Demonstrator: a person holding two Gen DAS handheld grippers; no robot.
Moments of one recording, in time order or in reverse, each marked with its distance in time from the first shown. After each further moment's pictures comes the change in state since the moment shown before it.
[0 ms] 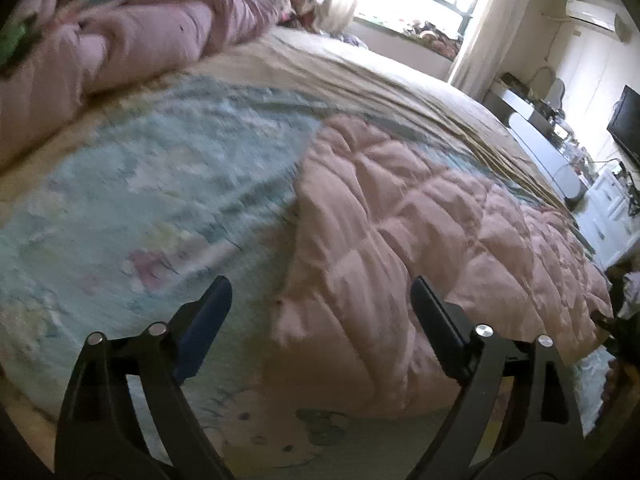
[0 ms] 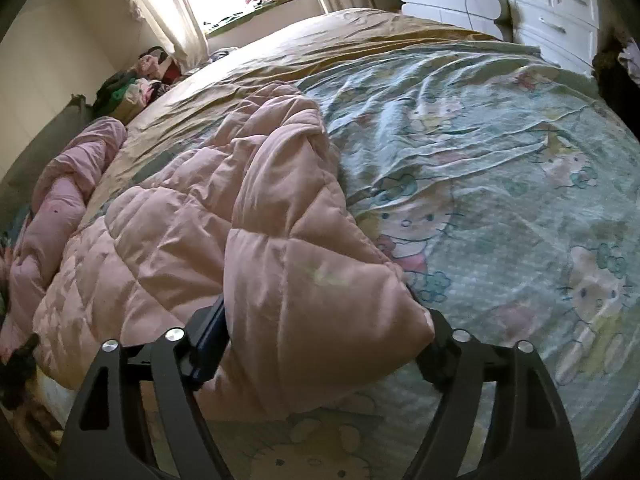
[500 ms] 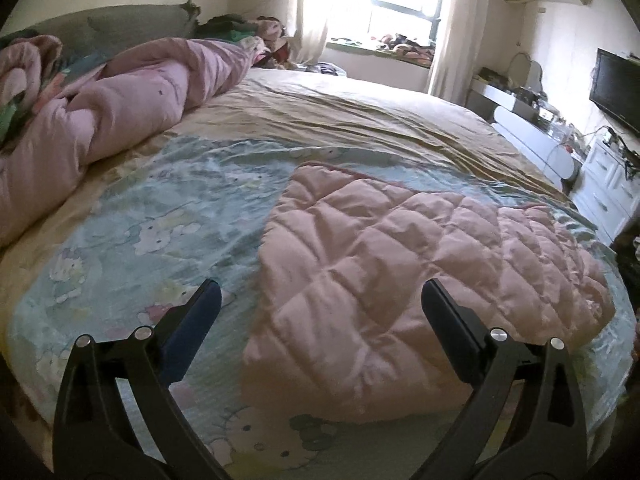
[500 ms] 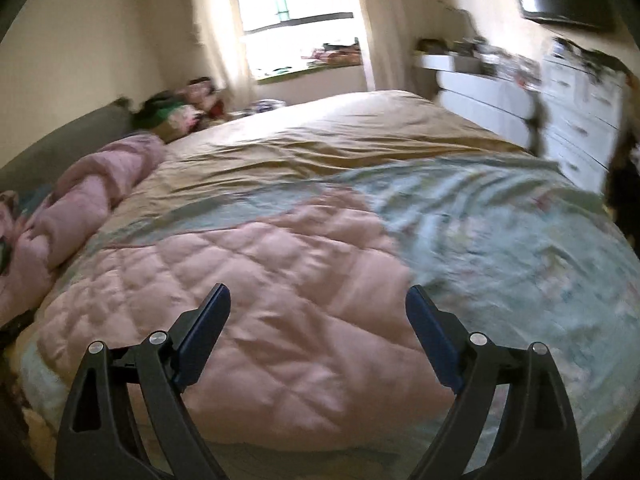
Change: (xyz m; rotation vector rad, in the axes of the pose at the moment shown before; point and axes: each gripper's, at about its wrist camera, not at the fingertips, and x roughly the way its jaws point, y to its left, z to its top) left arm -0.030 -0.045 0.017 0.154 -0.094 0.017; right arm -0.057 0.070 0.019 -0.228 -0.251 0.074
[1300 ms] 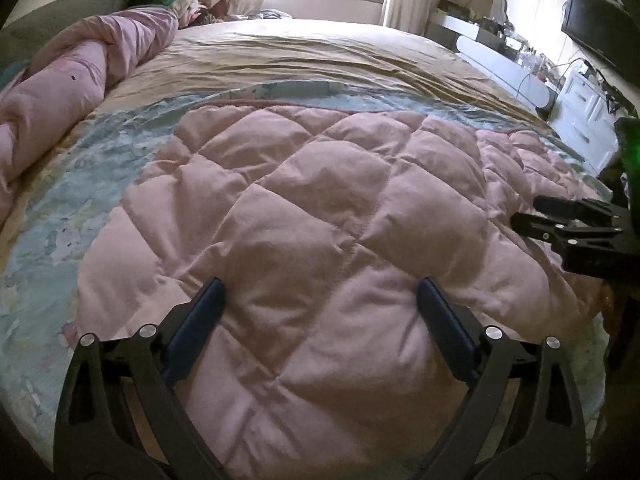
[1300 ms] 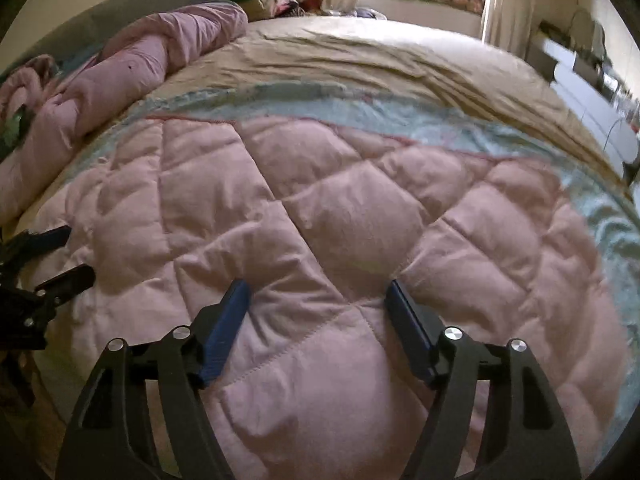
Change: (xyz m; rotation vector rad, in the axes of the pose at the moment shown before) left arm 0.098 -0.067 -0.012 0.153 0.216 -0.099; right arm 0.139 0.142 -0.014 -0.307 0.360 0.124
